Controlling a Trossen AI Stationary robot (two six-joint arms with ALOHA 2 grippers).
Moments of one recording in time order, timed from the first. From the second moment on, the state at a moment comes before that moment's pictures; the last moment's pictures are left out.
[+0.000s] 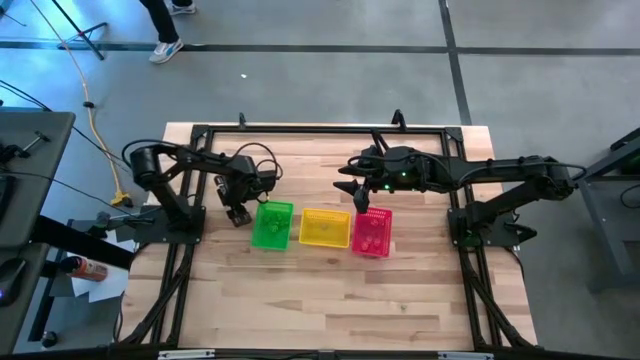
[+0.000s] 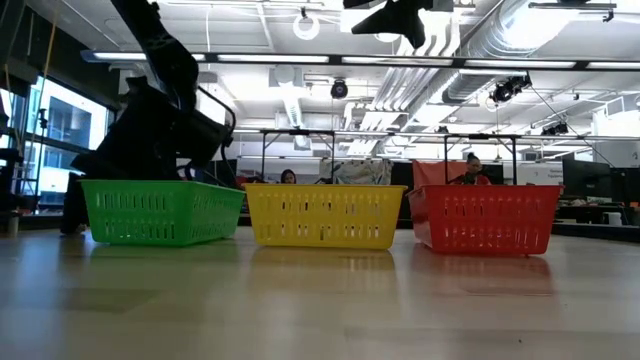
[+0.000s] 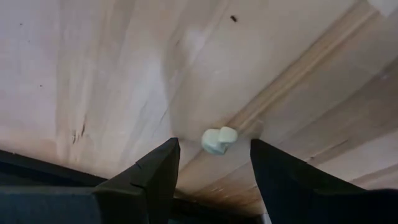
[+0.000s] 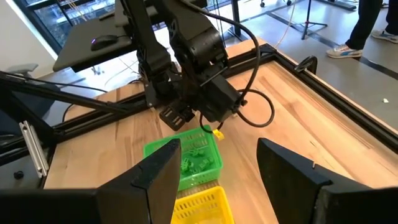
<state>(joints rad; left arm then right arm) 0.38 1.70 0.77 -1.09 -0.03 -0.13 -0.03 1.31 1.13 -0.19 0.15 0.31</state>
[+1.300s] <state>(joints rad) 0.38 1.55 0.77 -1.04 -0.01 -0.05 -0.03 1.31 1.13 -0.20 0.15 0.28</state>
